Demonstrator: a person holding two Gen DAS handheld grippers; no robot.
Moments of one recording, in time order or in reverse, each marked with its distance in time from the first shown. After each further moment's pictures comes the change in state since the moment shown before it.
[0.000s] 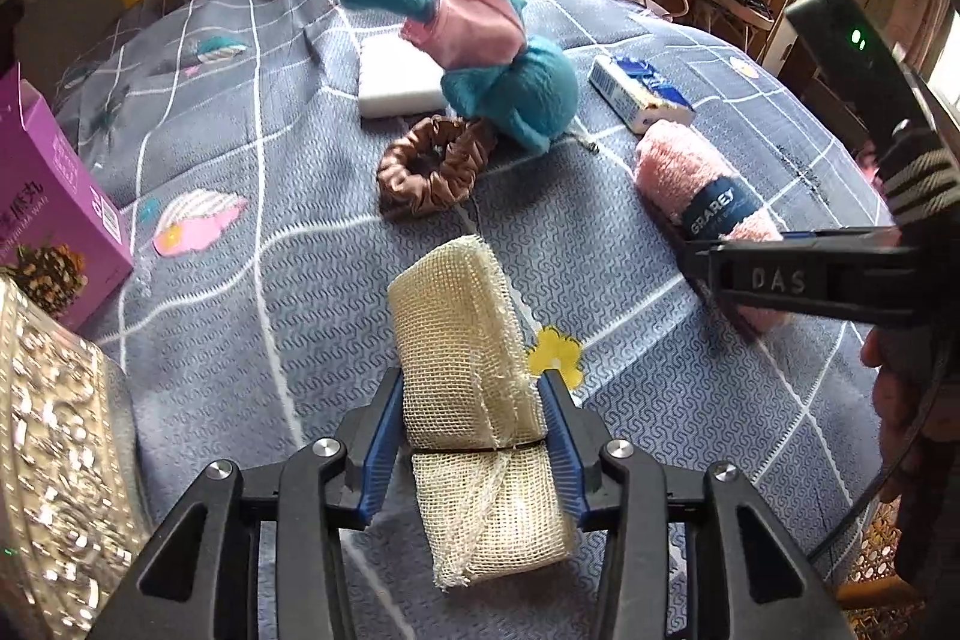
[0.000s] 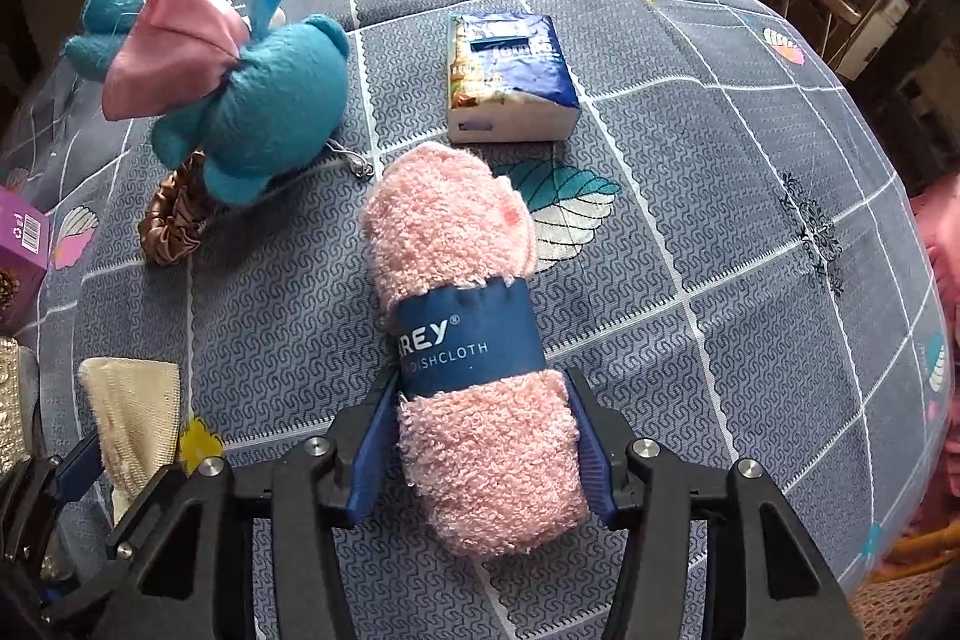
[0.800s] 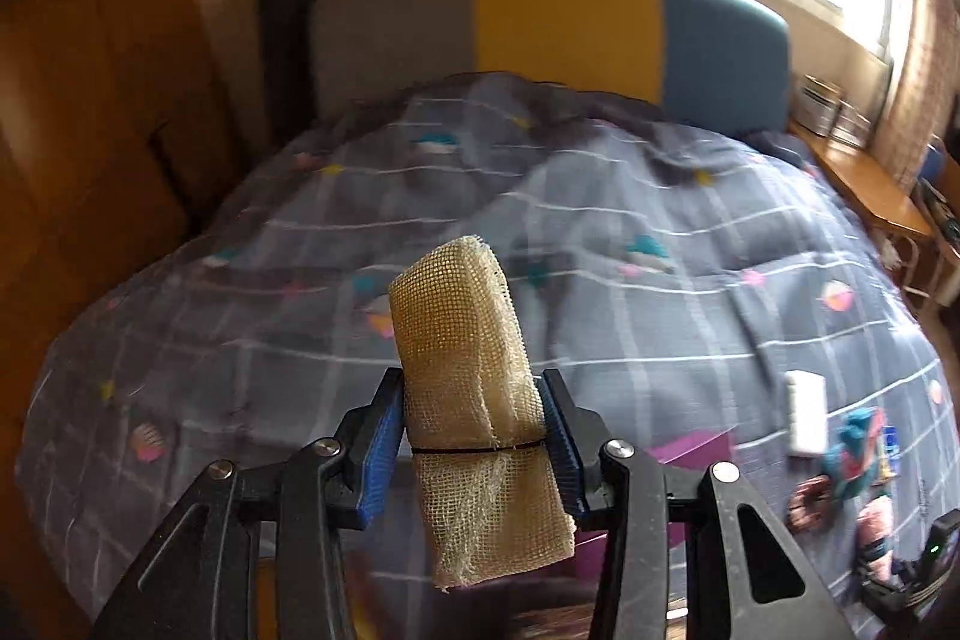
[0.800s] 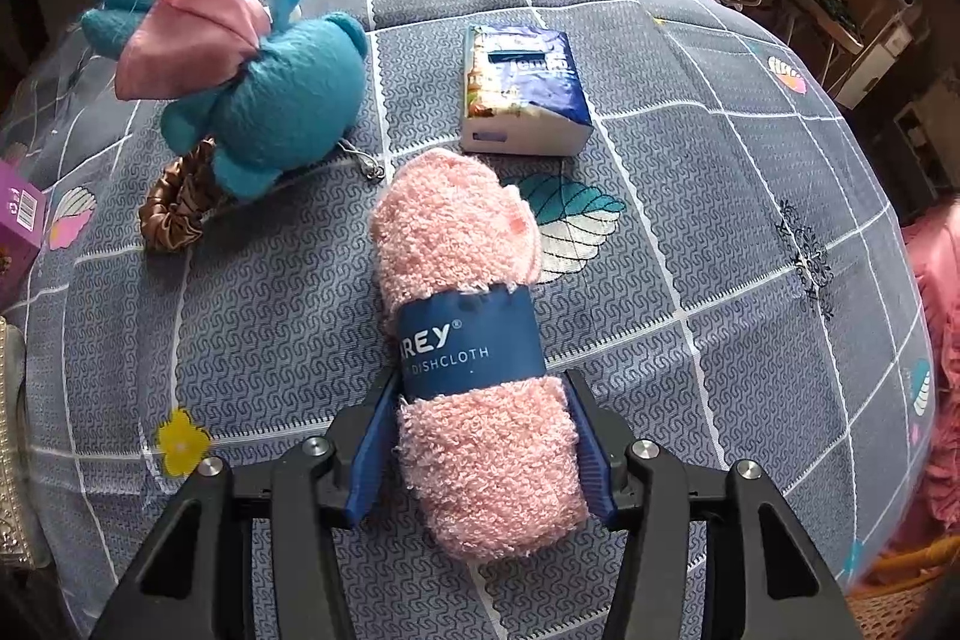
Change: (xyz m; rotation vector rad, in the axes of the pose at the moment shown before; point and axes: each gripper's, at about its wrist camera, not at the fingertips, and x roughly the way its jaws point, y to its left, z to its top) left arm -0.165 0.317 0.084 -0.432 -0.199 0.416; right arm -0.002 0.008 -0.006 -0.058 -0.023 -0.033
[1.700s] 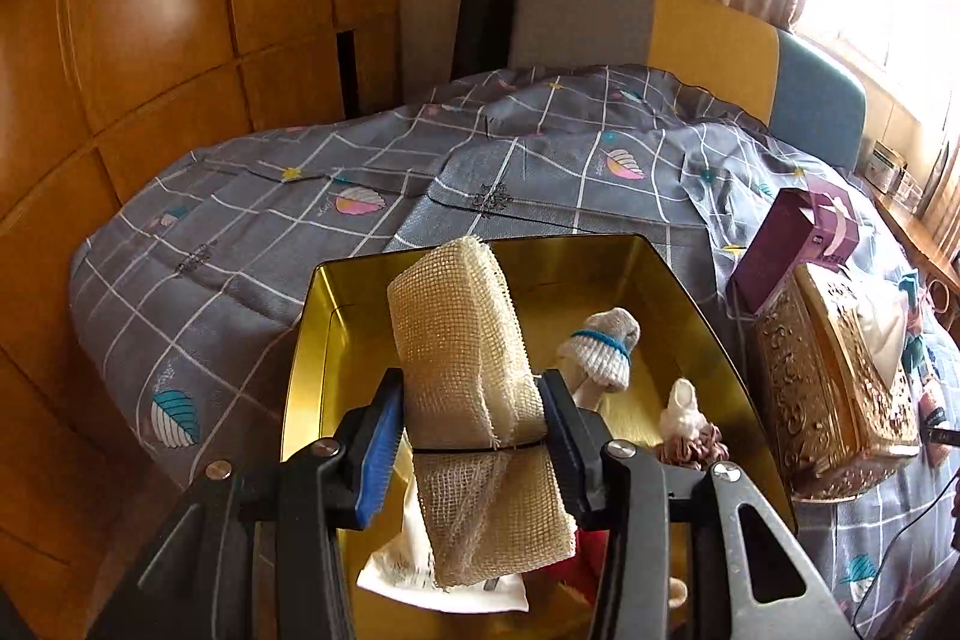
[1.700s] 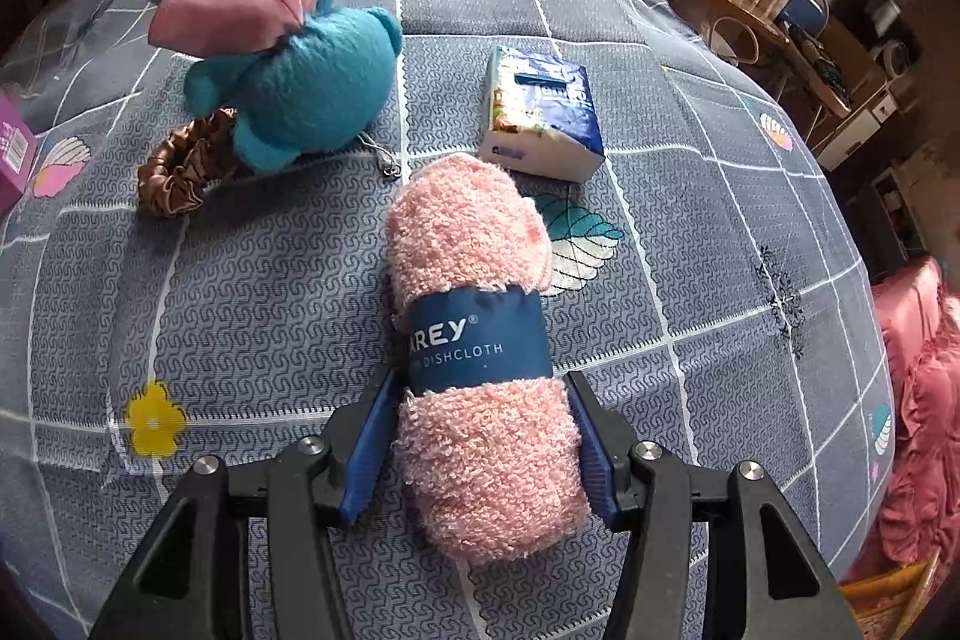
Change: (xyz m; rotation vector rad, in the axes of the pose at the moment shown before) left arm -0.108 0.171 -0.274 -0.233 -0.076 0.113; right arm -0.008 0.032 -0.024 -0.129 -0.081 -0.118
